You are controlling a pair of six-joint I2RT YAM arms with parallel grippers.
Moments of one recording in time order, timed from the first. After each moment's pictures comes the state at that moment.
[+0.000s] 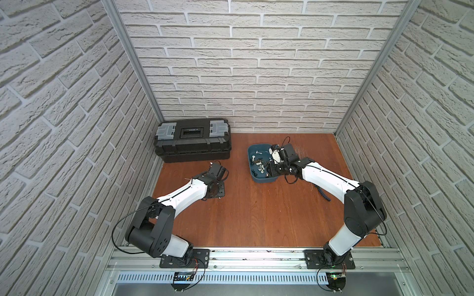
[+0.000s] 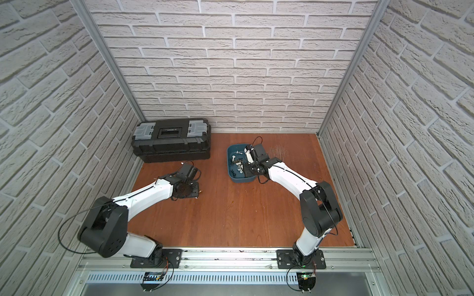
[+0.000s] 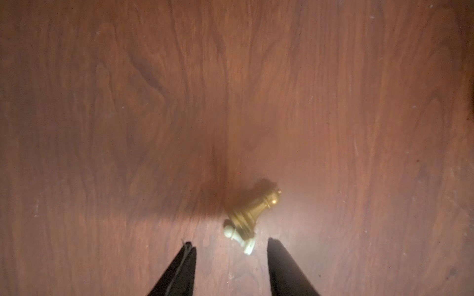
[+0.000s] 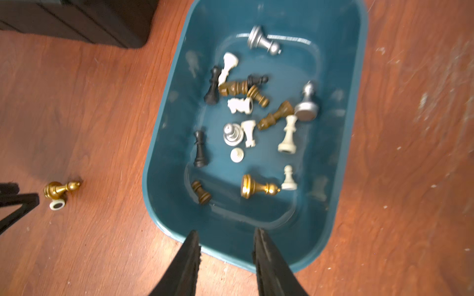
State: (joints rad) left arm -0.45 1.48 0.84 -0.58 -0.12 -0.49; right arm 0.44 1.68 1.19 -0.47 -0.07 0.23
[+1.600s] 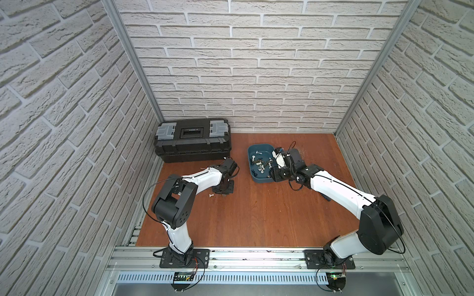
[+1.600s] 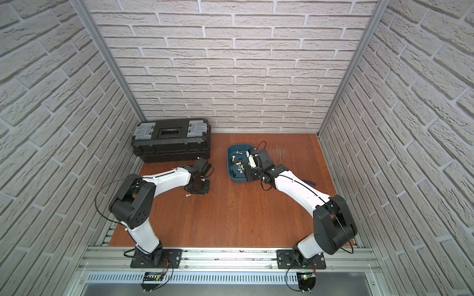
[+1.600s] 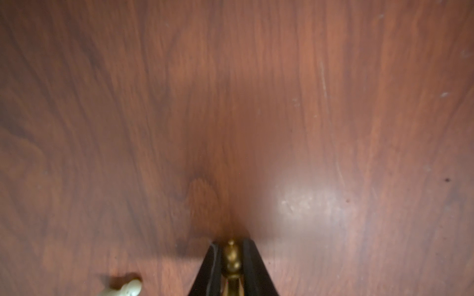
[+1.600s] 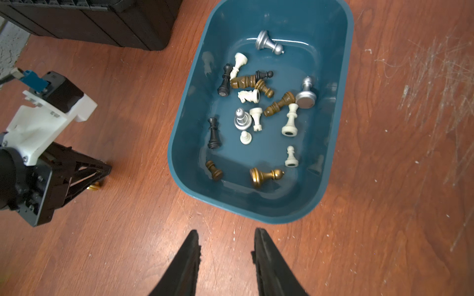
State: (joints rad) left arm -0.52 1.79 1.08 -0.68 -0.09 -0.41; right arm 0.46 1.49 1.08 -0.46 -0.05 0.24
